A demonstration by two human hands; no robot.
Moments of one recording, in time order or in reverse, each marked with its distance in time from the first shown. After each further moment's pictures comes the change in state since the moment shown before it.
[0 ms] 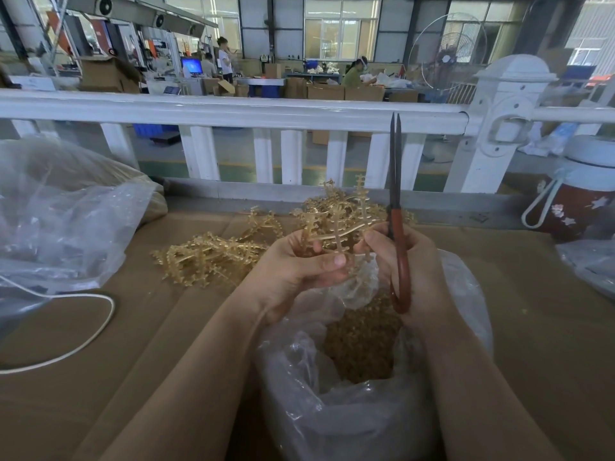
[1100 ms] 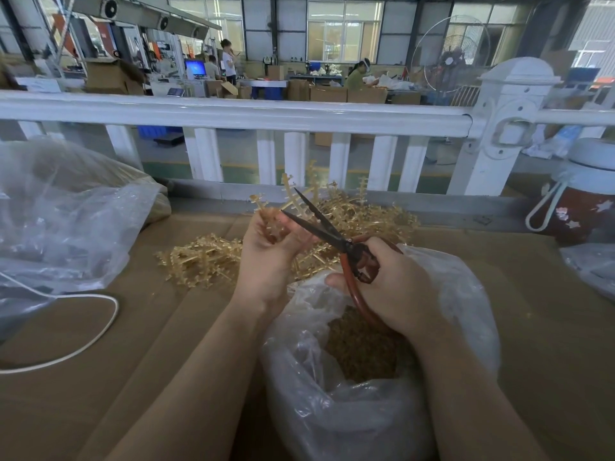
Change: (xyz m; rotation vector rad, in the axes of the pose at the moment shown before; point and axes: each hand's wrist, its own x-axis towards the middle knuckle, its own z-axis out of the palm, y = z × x) left_hand 0.004 0.000 -0.002 0.029 0.384 0.367; right_hand 0.001 0.022 -0.004 -1.021 -0.096 -0.219
